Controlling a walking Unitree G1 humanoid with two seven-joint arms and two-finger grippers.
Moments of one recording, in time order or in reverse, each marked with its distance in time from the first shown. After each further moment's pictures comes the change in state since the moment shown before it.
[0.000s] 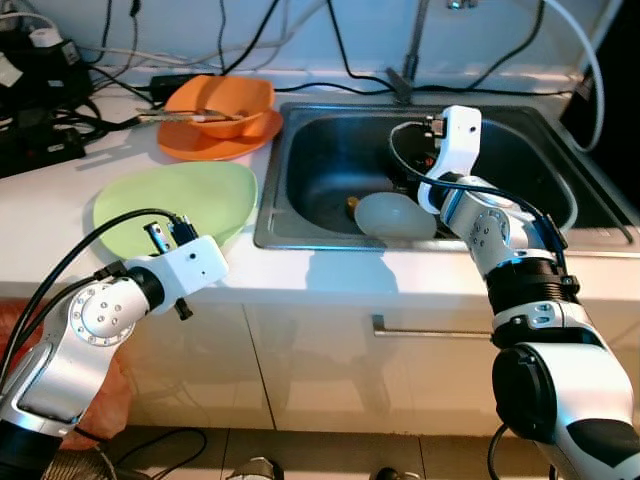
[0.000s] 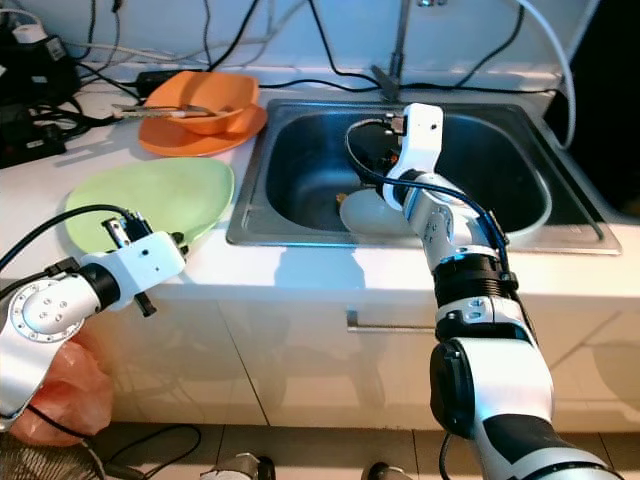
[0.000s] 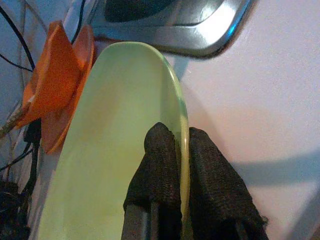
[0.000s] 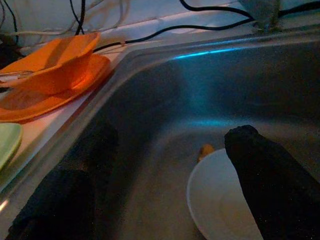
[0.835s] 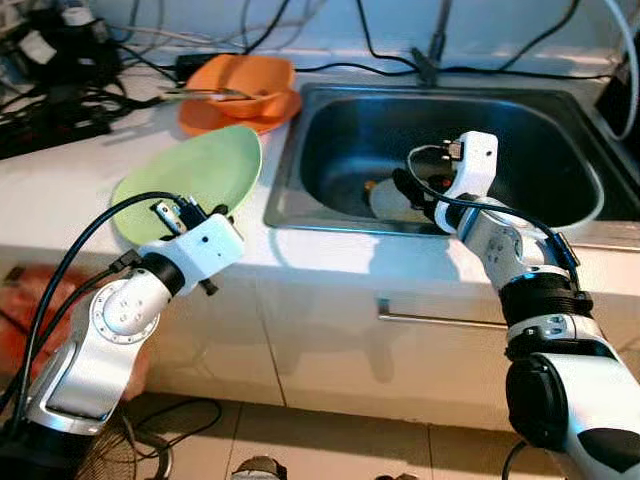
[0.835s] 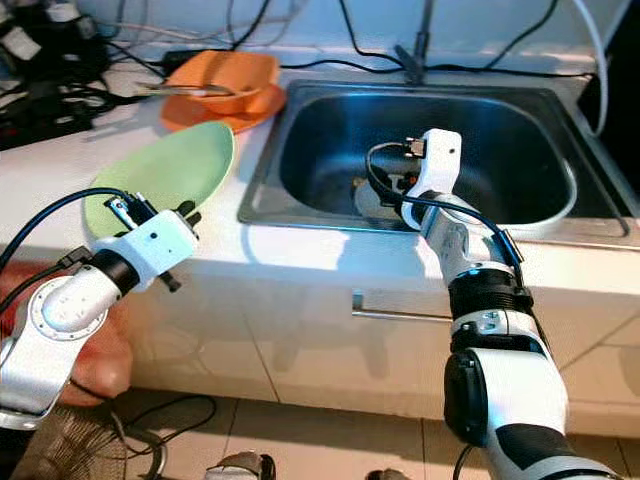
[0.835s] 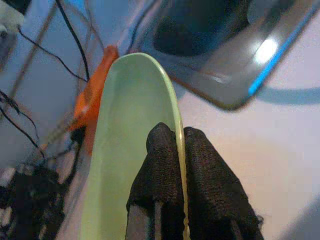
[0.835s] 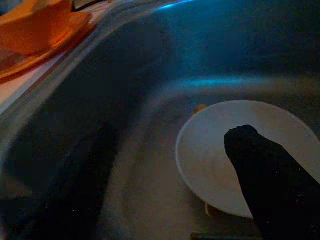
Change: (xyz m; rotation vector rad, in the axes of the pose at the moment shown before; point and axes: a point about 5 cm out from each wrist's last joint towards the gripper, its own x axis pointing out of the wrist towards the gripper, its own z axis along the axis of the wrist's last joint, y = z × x) left arm 0.006 0.005 0.032 -0.021 -0.162 0.225; right arm -0.010 -0.028 -0.020 0.023 0.043 -0.069
